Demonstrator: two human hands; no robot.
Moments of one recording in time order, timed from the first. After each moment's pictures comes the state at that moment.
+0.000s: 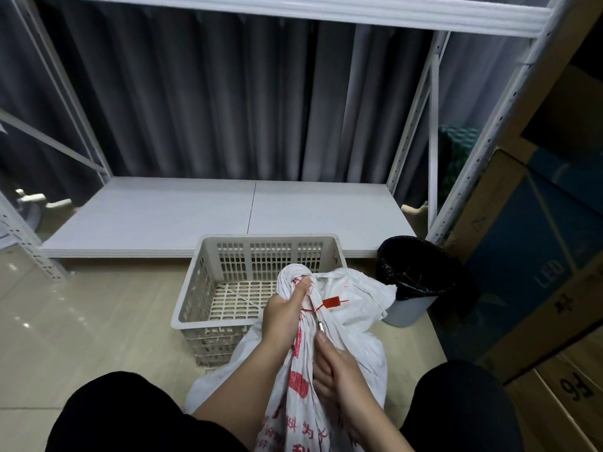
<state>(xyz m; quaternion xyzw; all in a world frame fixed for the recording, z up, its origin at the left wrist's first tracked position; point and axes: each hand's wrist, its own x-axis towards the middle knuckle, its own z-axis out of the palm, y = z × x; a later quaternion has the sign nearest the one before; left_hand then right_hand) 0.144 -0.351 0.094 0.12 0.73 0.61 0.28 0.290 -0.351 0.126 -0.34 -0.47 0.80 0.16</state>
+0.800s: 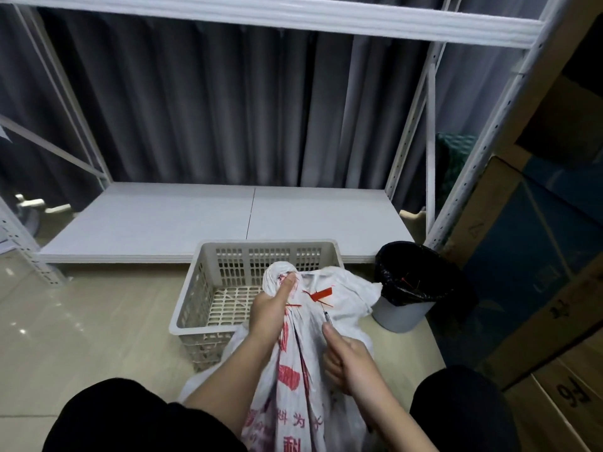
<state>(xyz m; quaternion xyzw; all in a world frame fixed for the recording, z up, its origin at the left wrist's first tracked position) 0.129 -0.359 0.108 0.09 0.73 0.61 0.27 0.292 -0.330 0.150 -0.34 -0.56 0.74 0.16</state>
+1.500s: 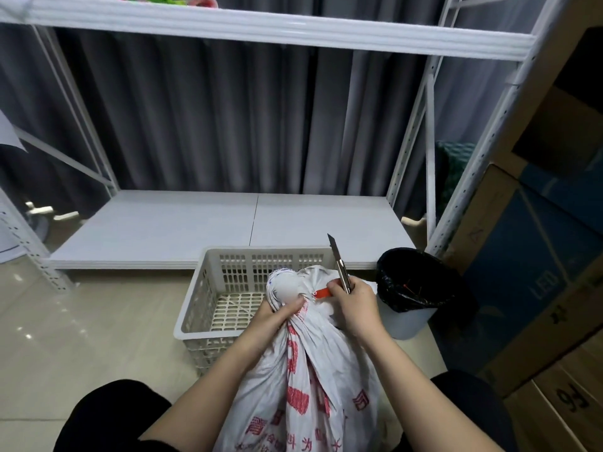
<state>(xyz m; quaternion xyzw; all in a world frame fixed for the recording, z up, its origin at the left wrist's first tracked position) 0.133 -0.393 0.132 0.23 0.59 0.64 0.43 0.236 -0.256 0.152 -0.43 -0.71 0.50 0.26</state>
